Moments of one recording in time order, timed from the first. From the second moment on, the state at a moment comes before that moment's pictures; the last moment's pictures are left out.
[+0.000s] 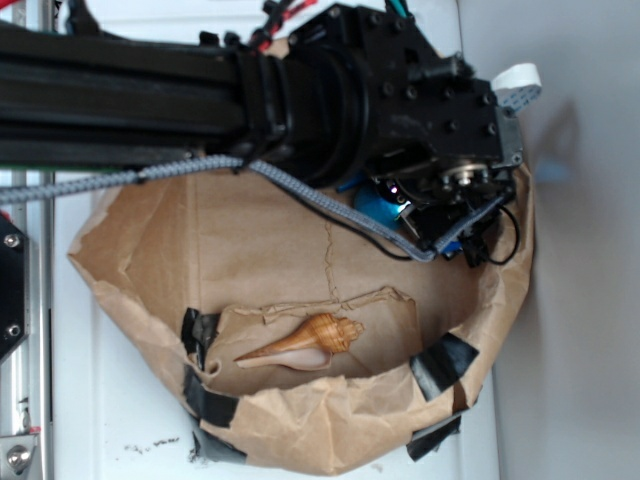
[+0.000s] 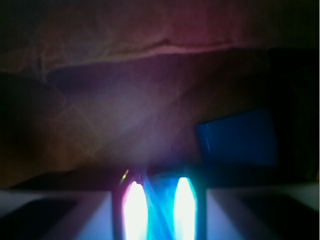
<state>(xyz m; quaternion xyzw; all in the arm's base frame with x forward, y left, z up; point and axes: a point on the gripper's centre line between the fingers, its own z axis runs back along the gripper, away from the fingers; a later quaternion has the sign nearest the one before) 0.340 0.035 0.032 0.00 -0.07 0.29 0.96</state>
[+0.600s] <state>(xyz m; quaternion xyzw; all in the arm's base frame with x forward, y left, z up) 0.309 0.023 0.081 -0.09 -0.08 0.23 0.97</state>
